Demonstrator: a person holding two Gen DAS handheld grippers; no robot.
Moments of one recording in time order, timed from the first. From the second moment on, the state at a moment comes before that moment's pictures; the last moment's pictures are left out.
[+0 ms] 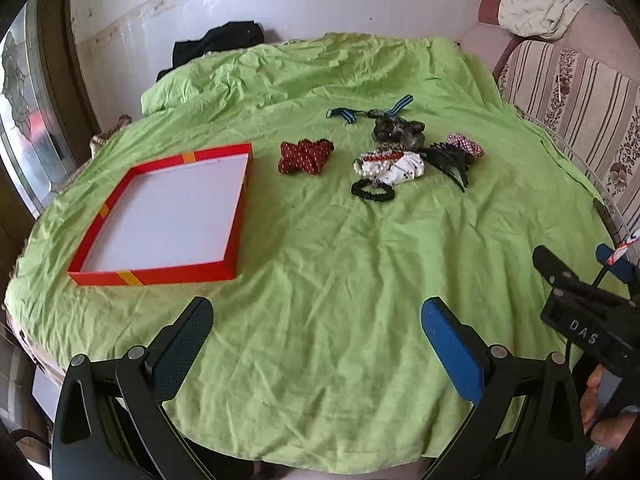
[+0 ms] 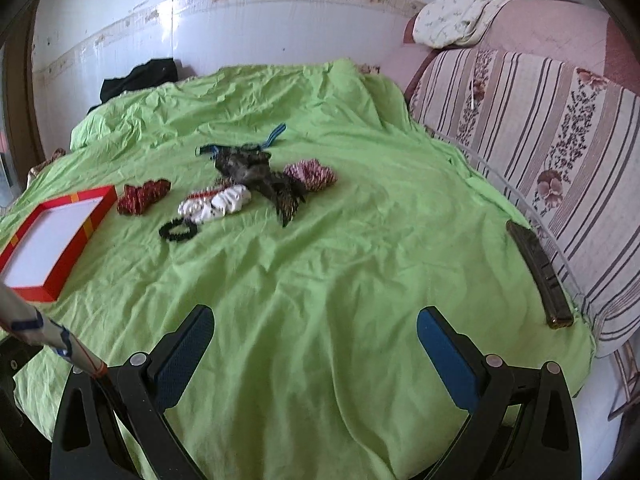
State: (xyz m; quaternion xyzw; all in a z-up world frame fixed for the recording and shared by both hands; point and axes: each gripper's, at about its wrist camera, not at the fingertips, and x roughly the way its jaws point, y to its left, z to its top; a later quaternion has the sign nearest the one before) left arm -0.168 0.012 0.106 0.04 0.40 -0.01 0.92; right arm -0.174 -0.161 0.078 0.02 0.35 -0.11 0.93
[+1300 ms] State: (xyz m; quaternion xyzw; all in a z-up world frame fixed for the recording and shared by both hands) left arm -0.137 0.010 0.080 -0.04 0.46 -0.05 0.89; right arm -0.192 -0.201 0.073 0.01 0.36 -0.18 0.91
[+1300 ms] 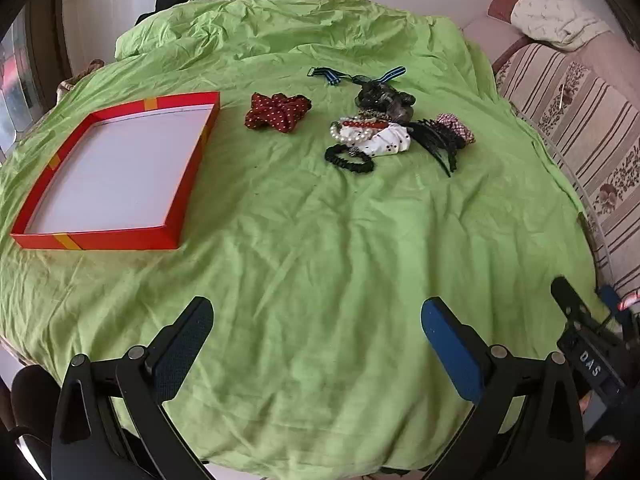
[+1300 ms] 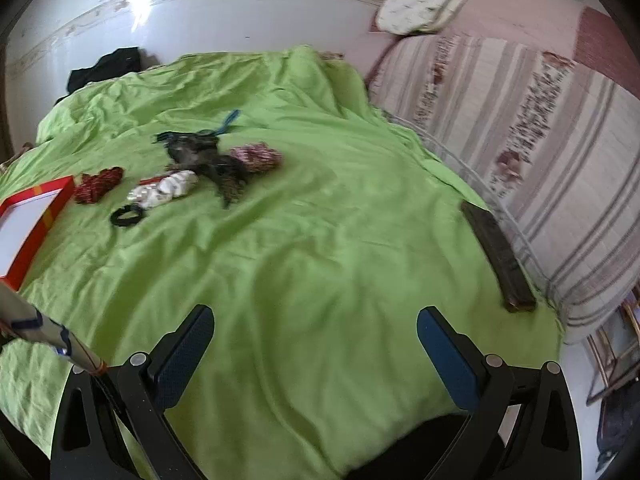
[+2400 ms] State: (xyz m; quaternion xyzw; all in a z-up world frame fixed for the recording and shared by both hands) left arm -0.147 0.000 0.100 -0.01 0.43 -0.05 0.90; right arm -0.196 -0.210 0.061 0.03 0.37 -0.18 0.91
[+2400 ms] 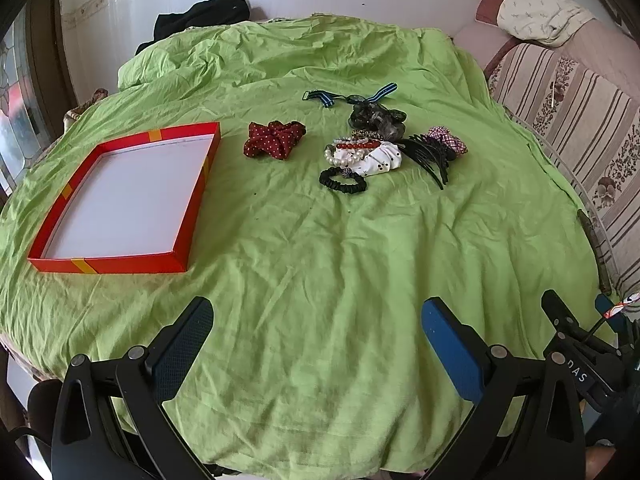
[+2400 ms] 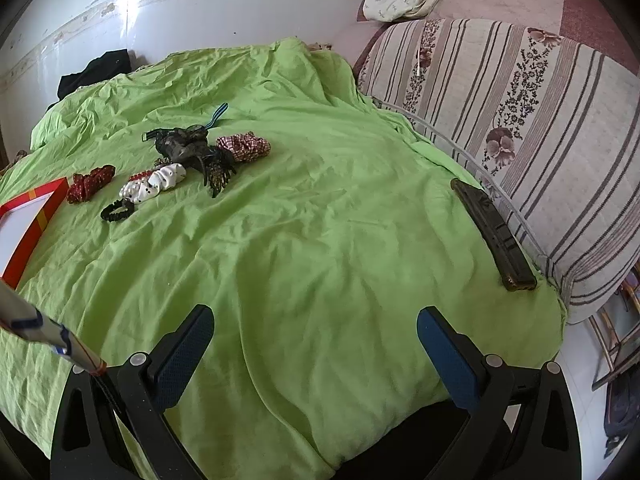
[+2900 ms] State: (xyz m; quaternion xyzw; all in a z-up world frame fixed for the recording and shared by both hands) left arm -0.143 -0.004 0.094 0.01 0.43 -0.04 0.90; right arm -0.192 -0.215 0.051 0.04 0.38 -0.18 0.91
